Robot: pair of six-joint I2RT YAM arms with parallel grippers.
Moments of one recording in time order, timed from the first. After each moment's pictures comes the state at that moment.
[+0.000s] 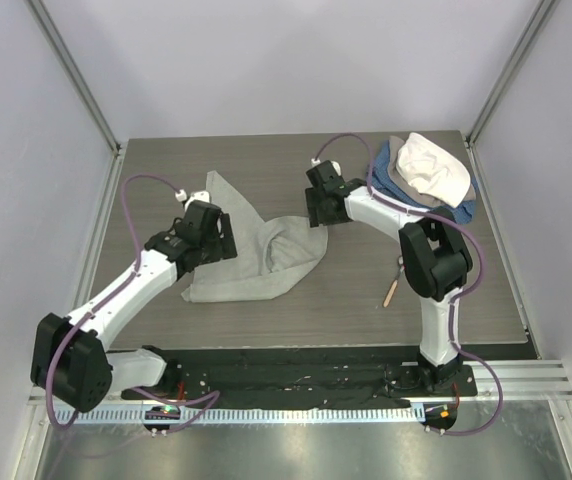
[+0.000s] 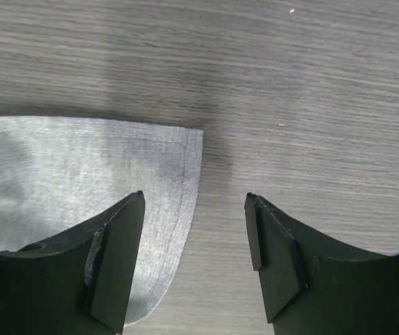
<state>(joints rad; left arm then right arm) -0.47 1.25 0.92 -0.54 -0.26 -0.54 0.54 2.00 1.50 -0.51 0.28 0.31</state>
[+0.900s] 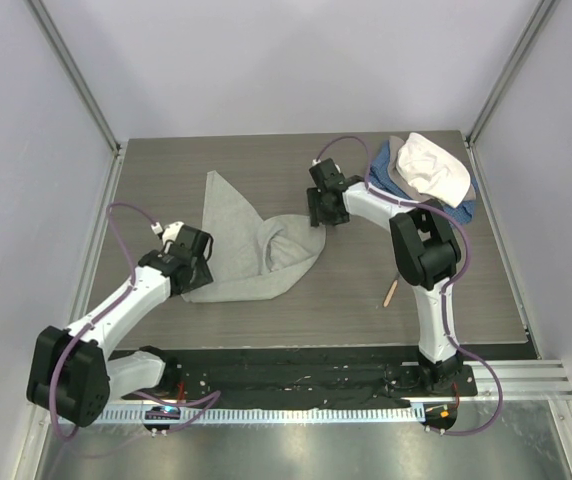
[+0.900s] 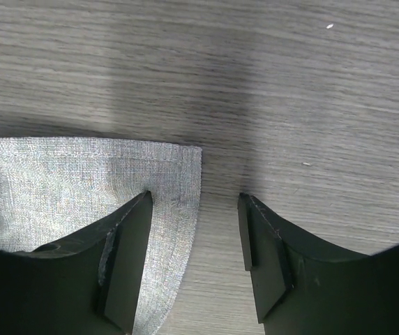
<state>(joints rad) -0.38 1.16 0.71 -0.69 -0.40 -0.71 0.49 2.13 1.58 -0.51 0.16 0.31</state>
